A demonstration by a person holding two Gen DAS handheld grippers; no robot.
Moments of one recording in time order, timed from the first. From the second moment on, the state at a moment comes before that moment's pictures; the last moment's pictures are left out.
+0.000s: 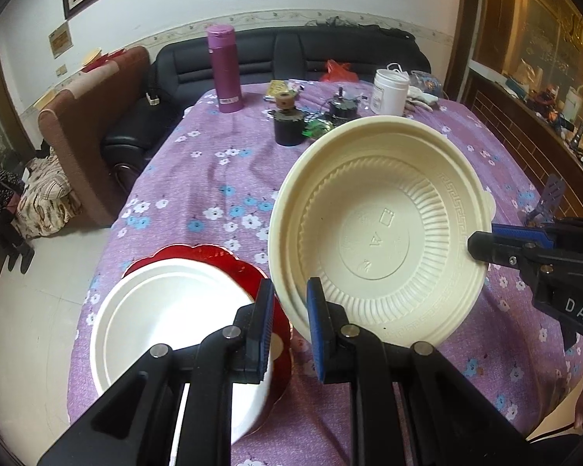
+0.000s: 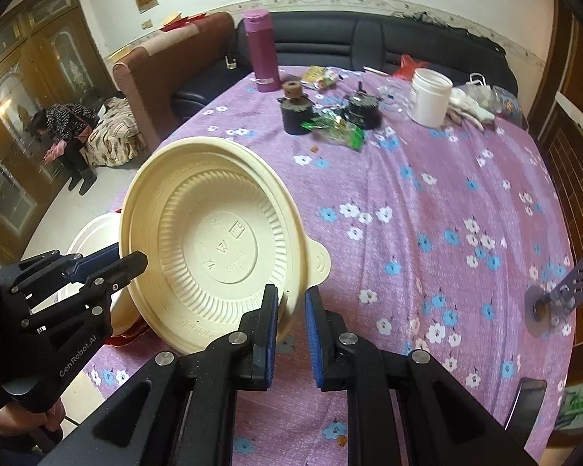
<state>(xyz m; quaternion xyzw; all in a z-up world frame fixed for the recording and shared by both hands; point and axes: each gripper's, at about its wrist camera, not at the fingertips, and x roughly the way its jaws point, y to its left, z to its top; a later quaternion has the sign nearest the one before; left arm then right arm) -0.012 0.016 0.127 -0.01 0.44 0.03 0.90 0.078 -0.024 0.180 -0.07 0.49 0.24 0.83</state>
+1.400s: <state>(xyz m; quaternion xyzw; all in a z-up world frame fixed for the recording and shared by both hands) -0.101 0.110 0.132 -0.09 0.43 0.17 0.88 0.040 0.089 0.180 -0.12 0.52 0.39 0.75</state>
